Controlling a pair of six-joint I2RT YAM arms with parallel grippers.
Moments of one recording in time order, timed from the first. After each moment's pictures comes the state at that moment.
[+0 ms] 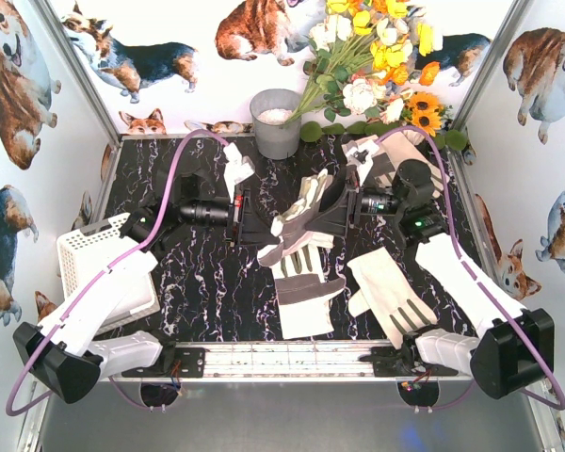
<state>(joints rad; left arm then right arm) -0.53 1.15 1.18 -0.34 1.04 -0.34 0.33 1.16 0.92 0.28 -1.15 0.49</state>
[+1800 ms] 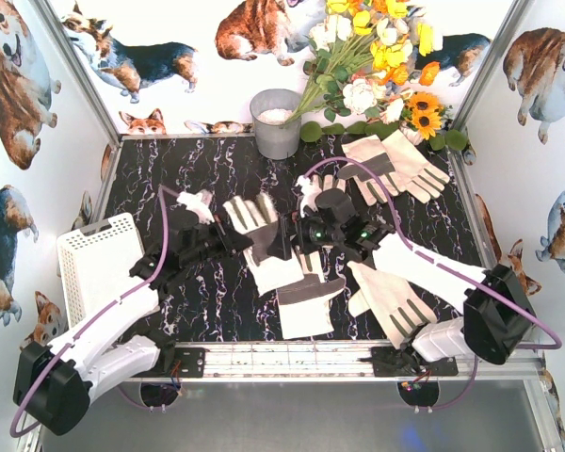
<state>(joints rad) -0.48 0.95 0.61 -0.07 0.27 -0.83 0.72 1.36 0.94 -0.14 -0.35 0.47</state>
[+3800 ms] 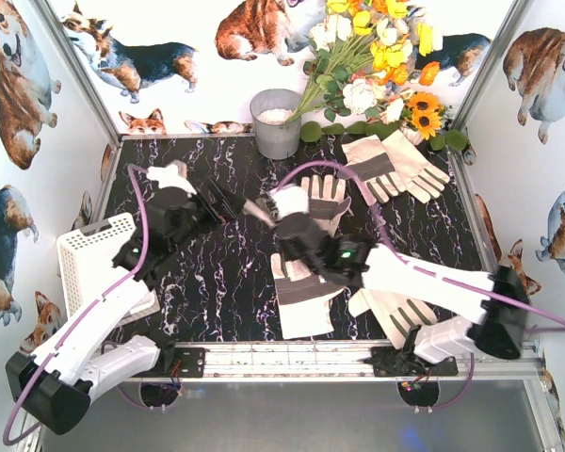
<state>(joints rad) -0.49 0.95 0.87 -0.26 -0.09 -0.83 1.09 1.38 1.14 -0.37 0.50 0.33</state>
